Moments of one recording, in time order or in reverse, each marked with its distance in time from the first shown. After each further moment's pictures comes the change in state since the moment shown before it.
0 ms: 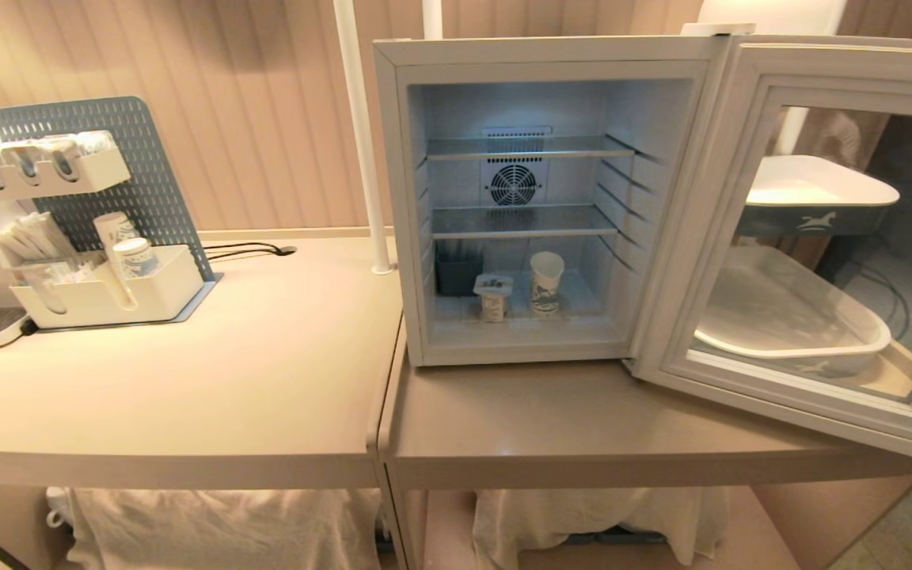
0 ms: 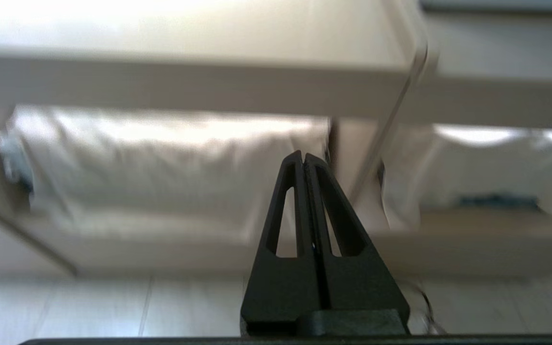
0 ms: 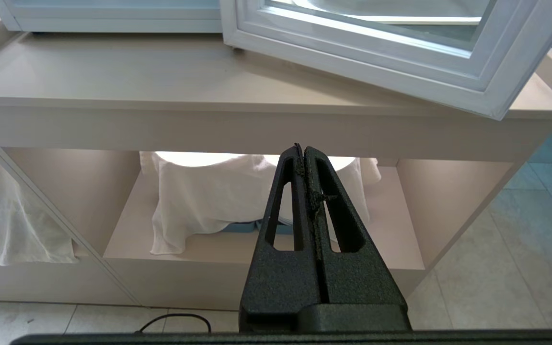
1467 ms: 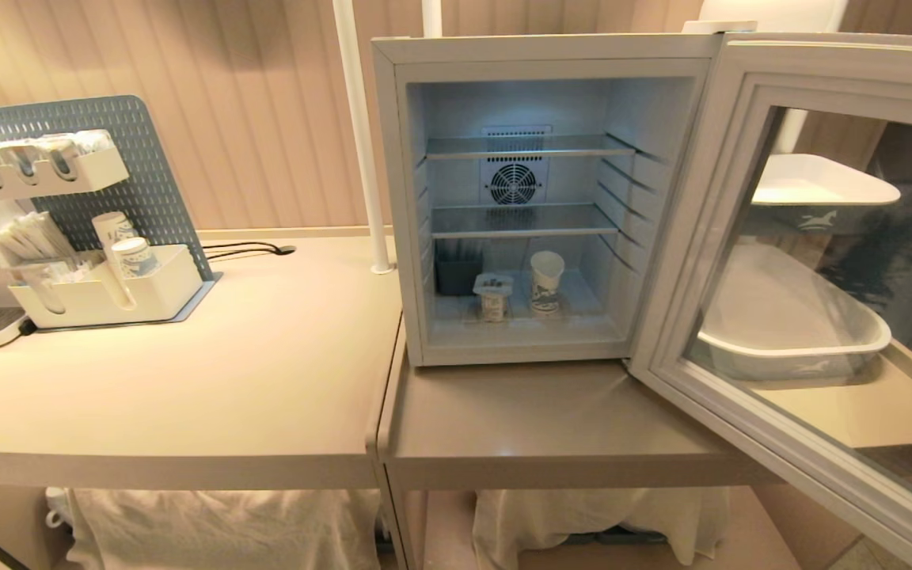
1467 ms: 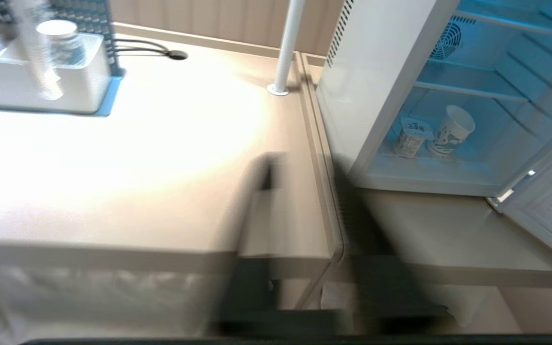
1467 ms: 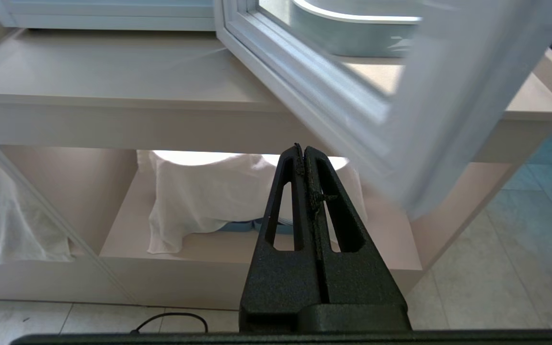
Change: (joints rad) left arm 0.092 0.722 -0.679 -0.240 -0.147 -0.134; right arm -0.001 0.000 0.000 0.000 0.001 -0.011
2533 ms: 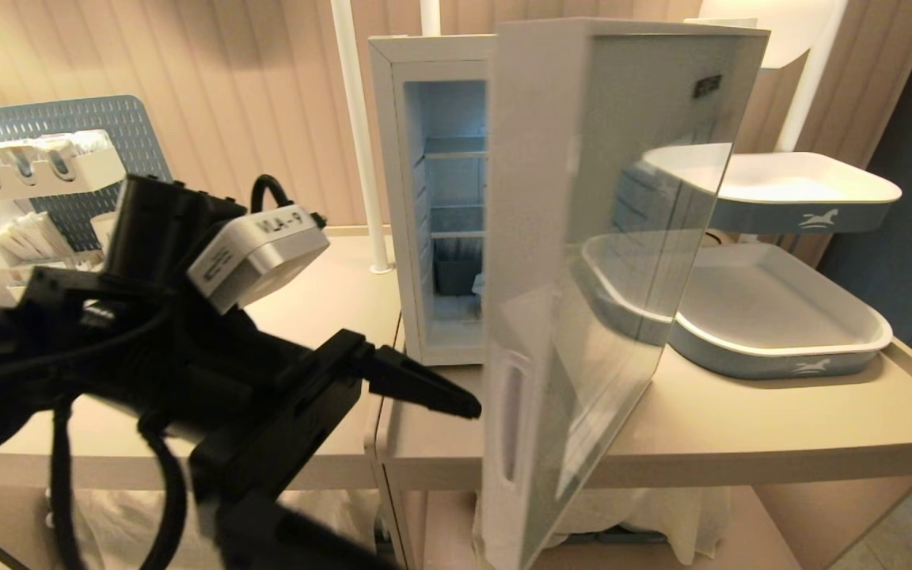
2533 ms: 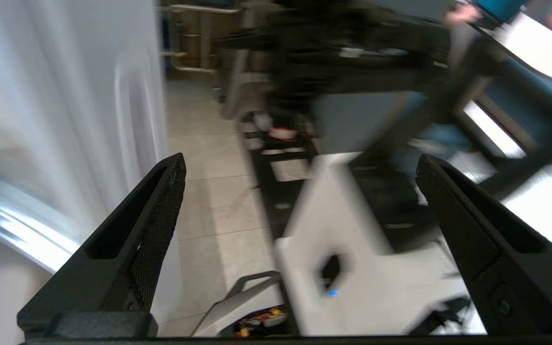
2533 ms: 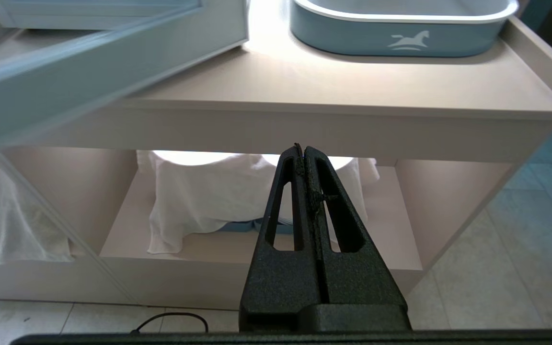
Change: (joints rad) left arm -0.631 0.779 -0.212 -0.063 -1.135 0.596; right arm 0.001 0.000 0.000 -0.001 -0.001 0.000
